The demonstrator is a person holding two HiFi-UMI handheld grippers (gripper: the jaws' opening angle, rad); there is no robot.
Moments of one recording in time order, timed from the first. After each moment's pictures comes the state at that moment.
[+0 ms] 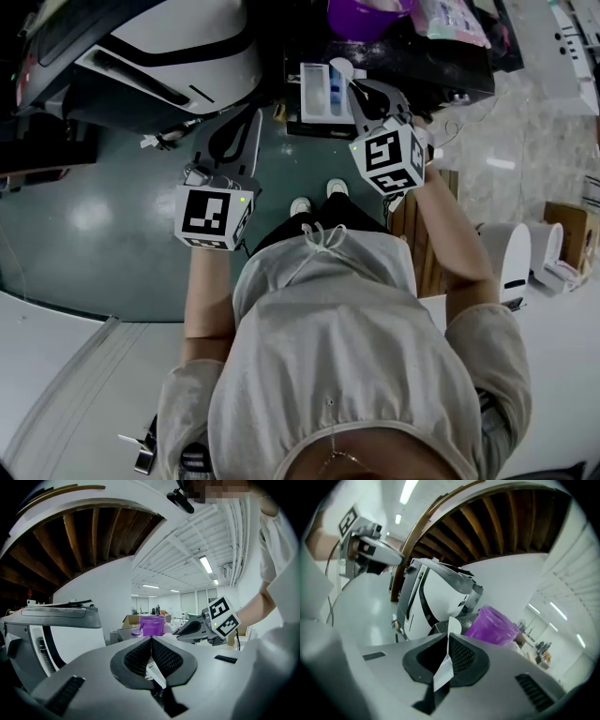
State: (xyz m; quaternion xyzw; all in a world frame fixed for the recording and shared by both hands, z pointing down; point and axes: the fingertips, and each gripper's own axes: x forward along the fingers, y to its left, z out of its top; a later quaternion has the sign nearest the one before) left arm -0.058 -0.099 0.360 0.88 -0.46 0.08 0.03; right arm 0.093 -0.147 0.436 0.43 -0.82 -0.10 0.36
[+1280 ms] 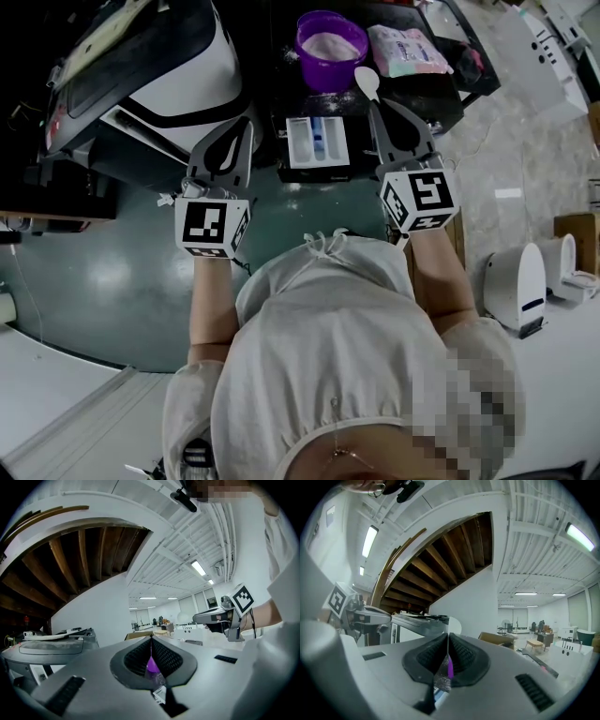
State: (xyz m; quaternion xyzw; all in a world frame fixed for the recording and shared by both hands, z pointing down) left arm -0.026 -0.107 0.259 0.88 -0.46 0.05 -0.07; right arm 0.171 -0.112 0.269 0.56 -0.83 -0.04 0.04
